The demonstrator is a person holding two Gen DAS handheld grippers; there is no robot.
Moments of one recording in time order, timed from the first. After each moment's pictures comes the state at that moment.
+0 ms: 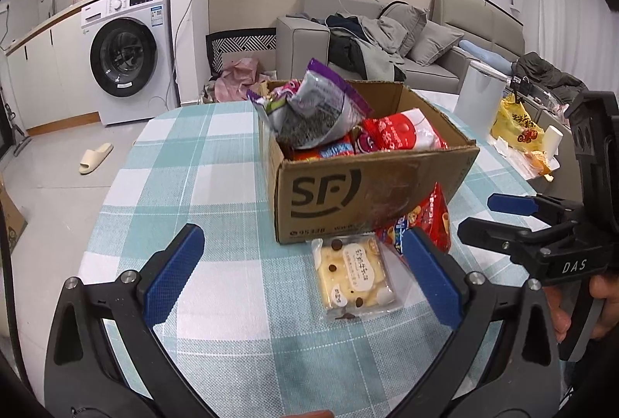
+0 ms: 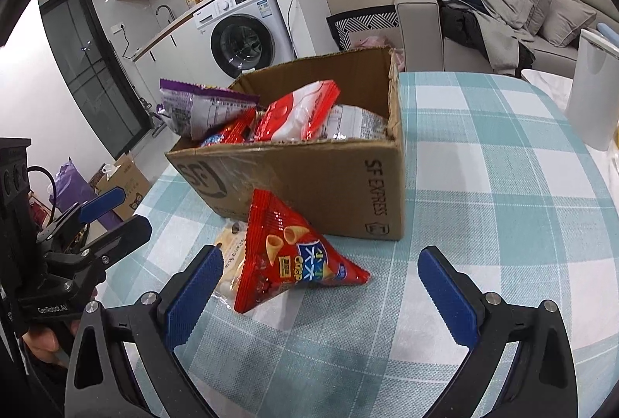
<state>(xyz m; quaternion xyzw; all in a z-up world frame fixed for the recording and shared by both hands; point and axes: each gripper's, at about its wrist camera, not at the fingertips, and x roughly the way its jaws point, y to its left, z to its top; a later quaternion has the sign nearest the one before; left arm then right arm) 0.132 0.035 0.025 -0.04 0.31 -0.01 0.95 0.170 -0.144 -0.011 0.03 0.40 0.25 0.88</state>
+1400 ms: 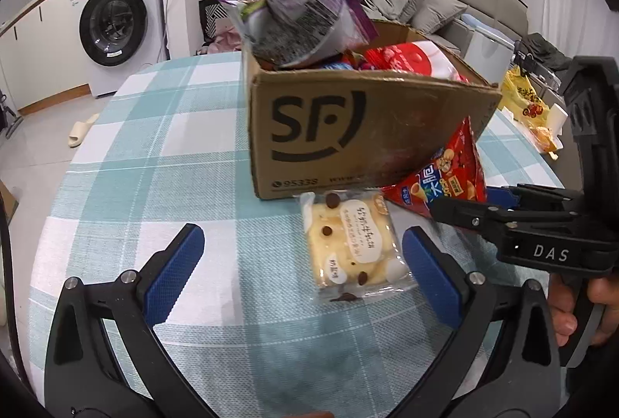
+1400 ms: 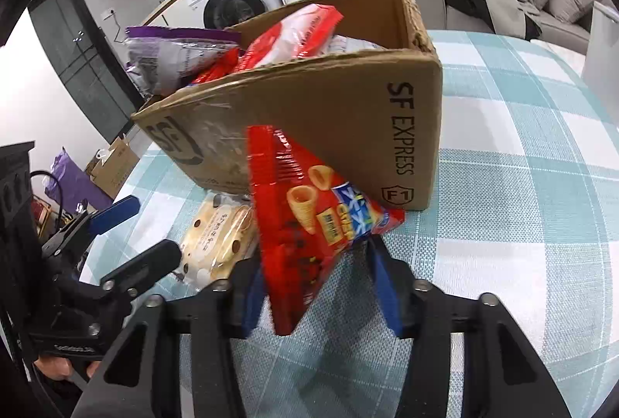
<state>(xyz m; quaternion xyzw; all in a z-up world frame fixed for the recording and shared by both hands) 0.166 0.030 -0.039 -0.04 0.37 -0.02 0.93 0.191 -0.121 -0.053 0.02 0.44 0.25 0.86</state>
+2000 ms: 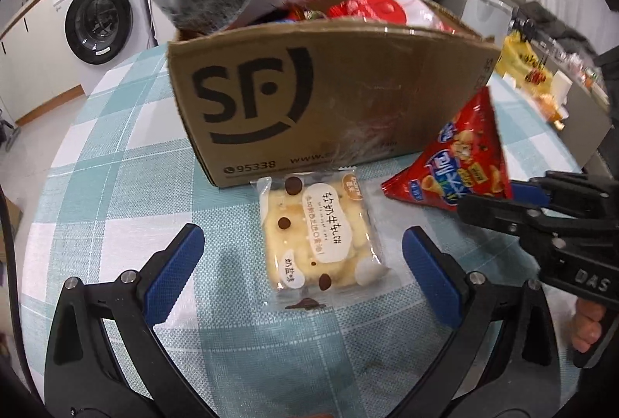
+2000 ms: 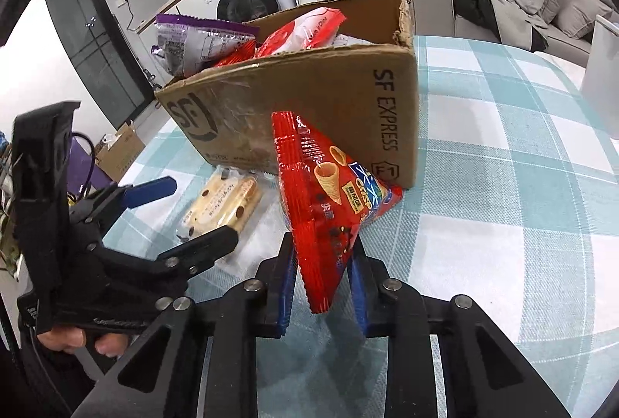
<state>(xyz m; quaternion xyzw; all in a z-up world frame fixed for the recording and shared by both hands) 0.193 -0.006 -0.058 0.00 0.42 -0.02 0.91 0.171 -0.133 -0.053 0.00 0.43 0.27 0.86</state>
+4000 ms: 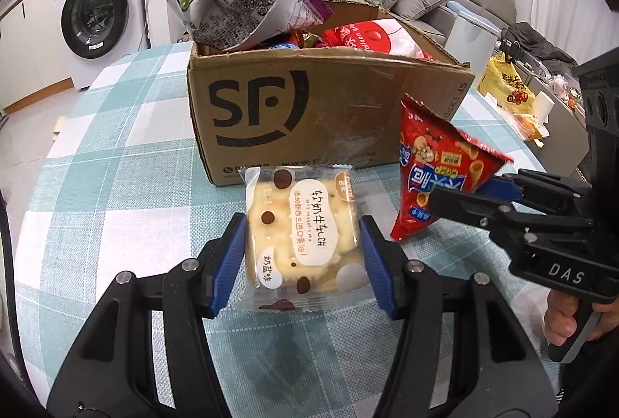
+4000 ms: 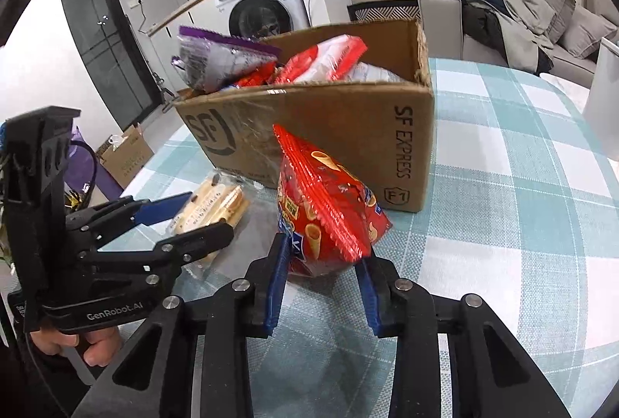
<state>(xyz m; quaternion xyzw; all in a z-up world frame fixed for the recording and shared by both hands) 0.174 0.000 -0.048 -0.04 0.39 -0.05 0.92 0.170 -0.130 -0.039 -0.01 0.40 0.29 0.87</state>
